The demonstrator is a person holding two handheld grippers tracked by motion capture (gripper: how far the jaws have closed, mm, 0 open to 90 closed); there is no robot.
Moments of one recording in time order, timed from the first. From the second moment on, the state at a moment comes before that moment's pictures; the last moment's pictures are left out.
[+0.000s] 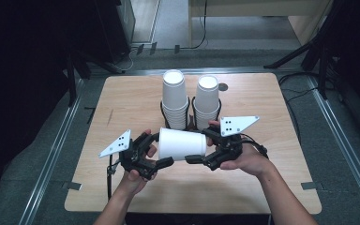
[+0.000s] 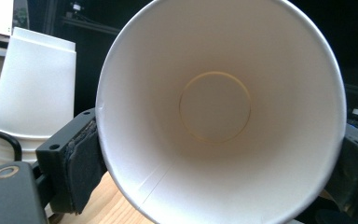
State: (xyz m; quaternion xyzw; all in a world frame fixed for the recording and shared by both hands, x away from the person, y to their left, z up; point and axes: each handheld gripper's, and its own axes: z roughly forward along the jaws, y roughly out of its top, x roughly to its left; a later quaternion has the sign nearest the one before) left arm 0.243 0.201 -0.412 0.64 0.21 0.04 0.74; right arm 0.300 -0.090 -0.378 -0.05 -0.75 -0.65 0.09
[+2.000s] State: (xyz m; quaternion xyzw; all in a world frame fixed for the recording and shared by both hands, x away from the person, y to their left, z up) left arm 0.242 0.206 -0.408 0.67 0.20 0.03 0.72; right arm 0.296 -0.087 -0.376 -0.04 -0.81 -0.58 0.07
